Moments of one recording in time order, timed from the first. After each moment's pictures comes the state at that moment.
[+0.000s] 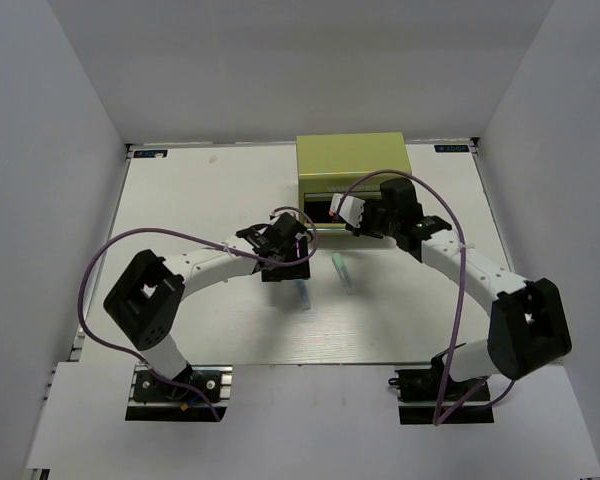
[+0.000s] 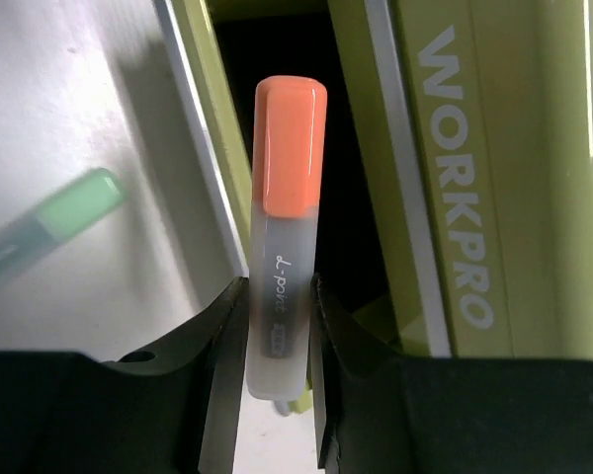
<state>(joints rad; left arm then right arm) -0.78 1.65 1.07 -0.48 -0.11 -0.75 0.47 1.38 0.96 -0.23 -0.27 -0.96</state>
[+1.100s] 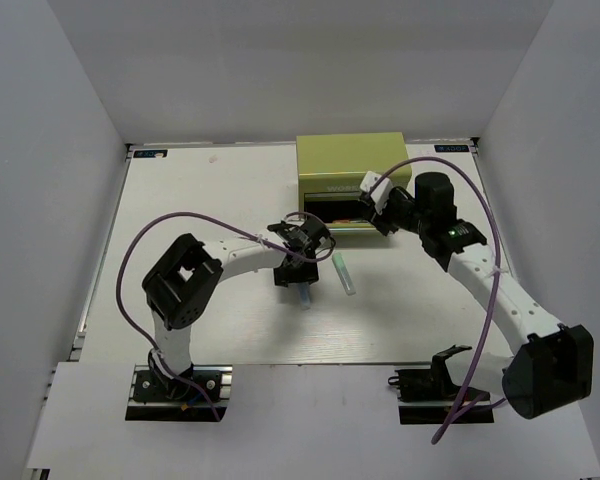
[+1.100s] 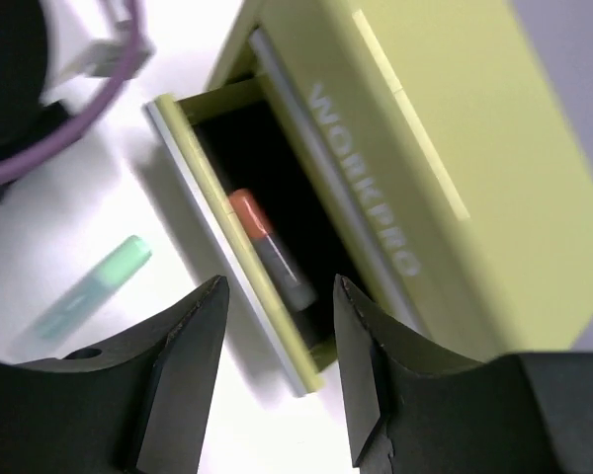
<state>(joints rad) -0.85 1.89 1.25 -0.64 -0.23 -0.89 0.36 1.21 0.98 -0.22 -0.43 -0.73</state>
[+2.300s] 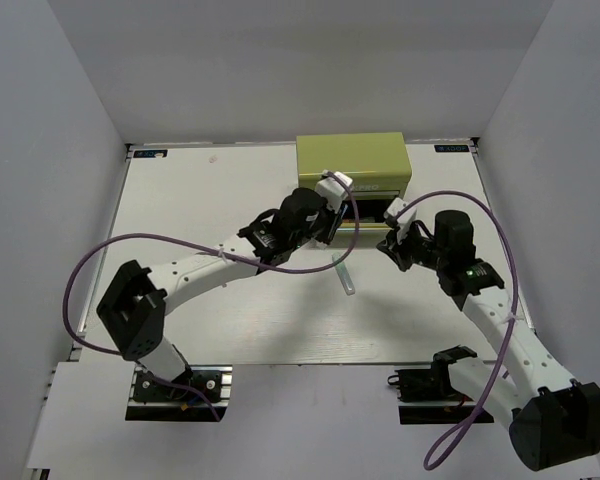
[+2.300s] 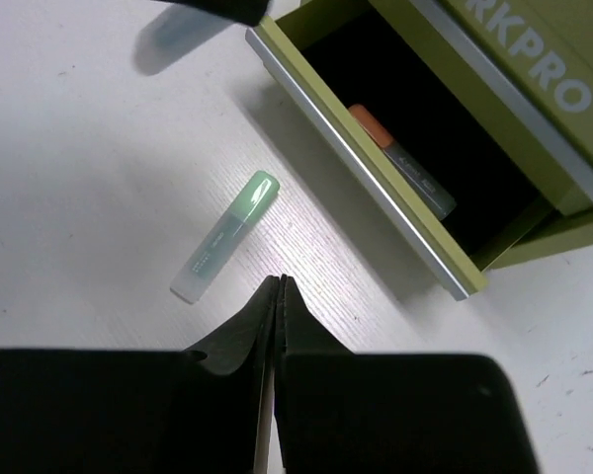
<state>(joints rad) -0.89 1.58 1.22 -0.04 -0.17 -0.12 0.28 0.93 0.69 -0.26 -0.55 -0.44</state>
